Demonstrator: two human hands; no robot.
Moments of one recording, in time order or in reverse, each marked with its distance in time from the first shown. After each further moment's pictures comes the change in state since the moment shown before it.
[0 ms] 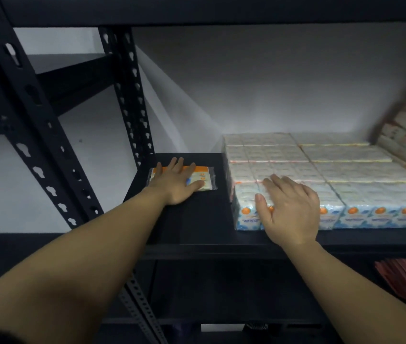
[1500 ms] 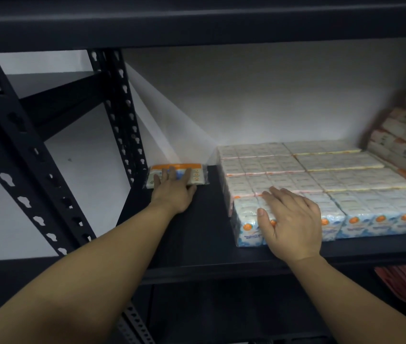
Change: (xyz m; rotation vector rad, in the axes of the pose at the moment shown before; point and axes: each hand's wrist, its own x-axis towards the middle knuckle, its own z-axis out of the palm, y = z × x) left_hand 0.038 0.005 0.010 -0.051 0.124 -0.089; right_hand 0.001 -0.001 0.001 0.014 0.015 0.017
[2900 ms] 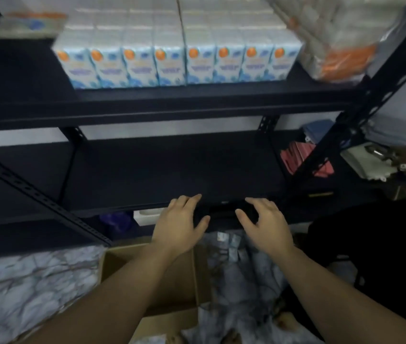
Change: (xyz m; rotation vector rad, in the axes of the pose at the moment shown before) left_hand -0.329 0.332 0.227 -0.392 -0.126 0.130; right_hand -0.325 0.240 -0.100 0.352 -0.733 0.436
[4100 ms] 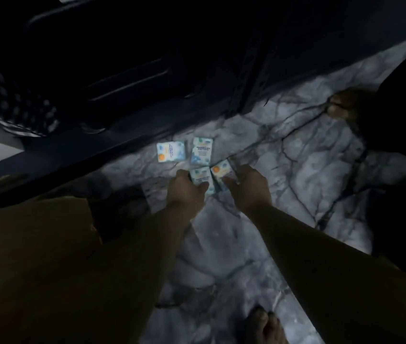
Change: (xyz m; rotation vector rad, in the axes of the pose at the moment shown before) left_hand 0.134 -0.142 0.756 -0.298 -0.400 -0.490; right_hand 0.021 0.518 0.524 0.192 -0.187 0.668
